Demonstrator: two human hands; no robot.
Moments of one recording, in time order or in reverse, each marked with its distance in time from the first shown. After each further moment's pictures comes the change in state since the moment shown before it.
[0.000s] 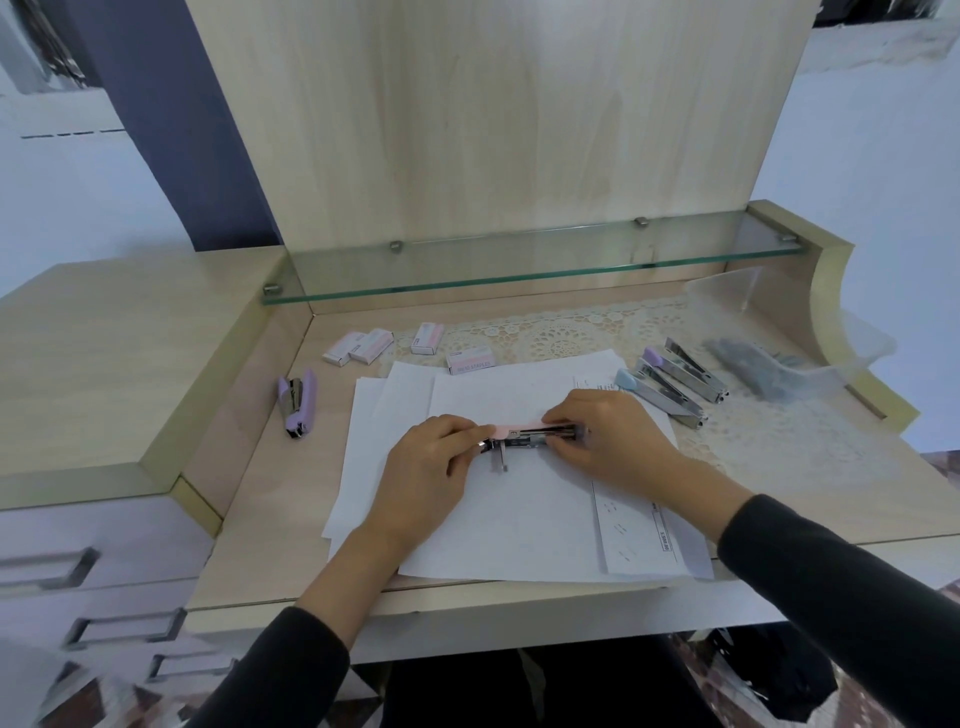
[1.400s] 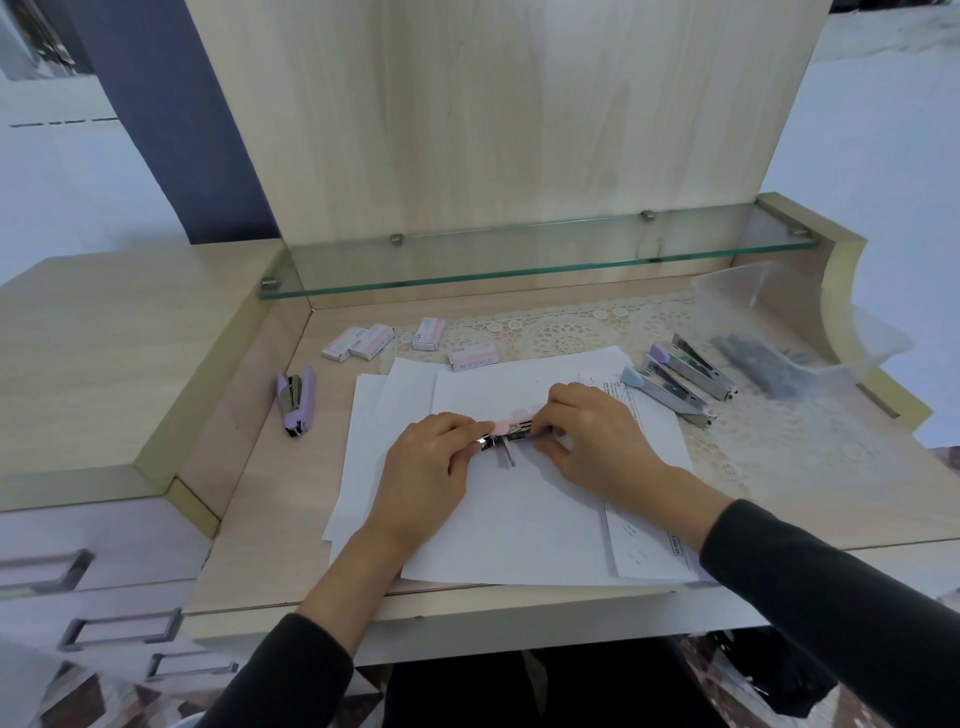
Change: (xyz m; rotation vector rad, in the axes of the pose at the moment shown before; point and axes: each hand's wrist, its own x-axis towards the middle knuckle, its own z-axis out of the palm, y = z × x) left_hand -0.001 -0.005 0.001 0.007 0.006 -0.029; right_hand 0.007 -0.012 0.018 -0.150 0.114 -0.099
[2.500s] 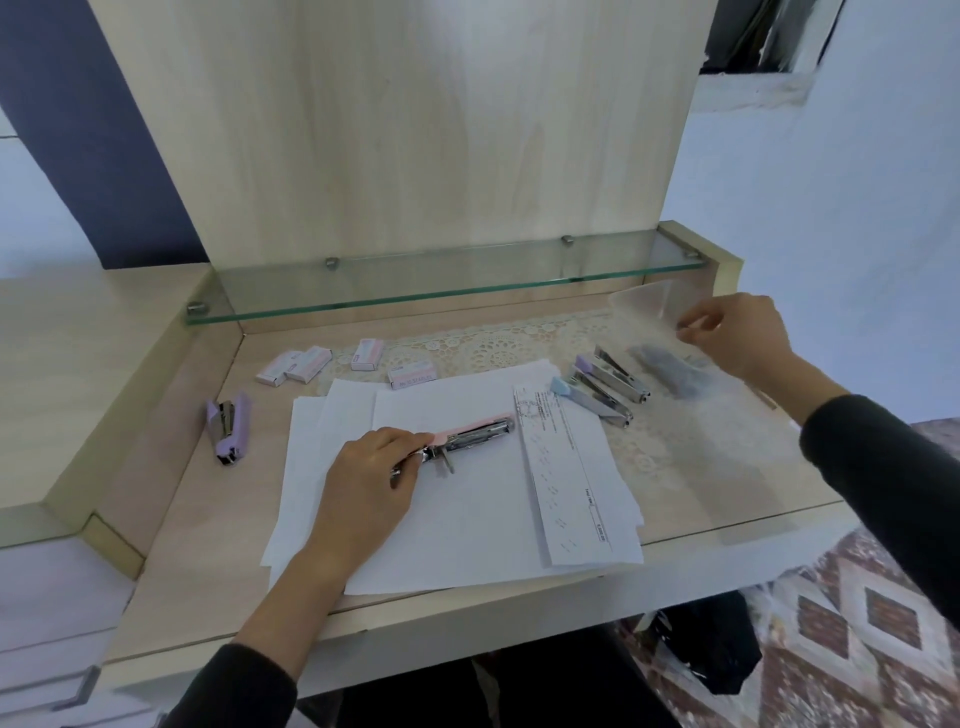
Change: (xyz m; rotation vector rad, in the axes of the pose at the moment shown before) left_hand 0.002 0.007 -0.005 0.021 -0.011 -0.007; right_hand -0.013 0.139 -0.132 -0.088 0.079 0.797
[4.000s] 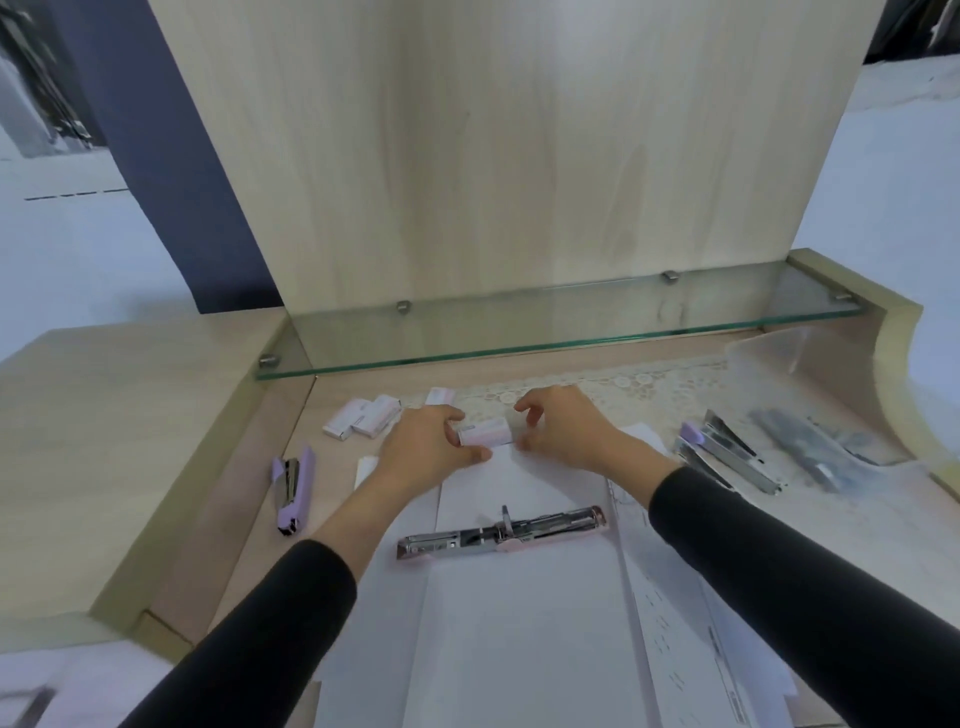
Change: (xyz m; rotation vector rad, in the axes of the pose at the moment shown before) left_hand 0.113 -0.043 -0.003 0.030 -0.362 -0.582; right_hand -0.004 -0.168 0.141 0.130 -0.568 -0.364
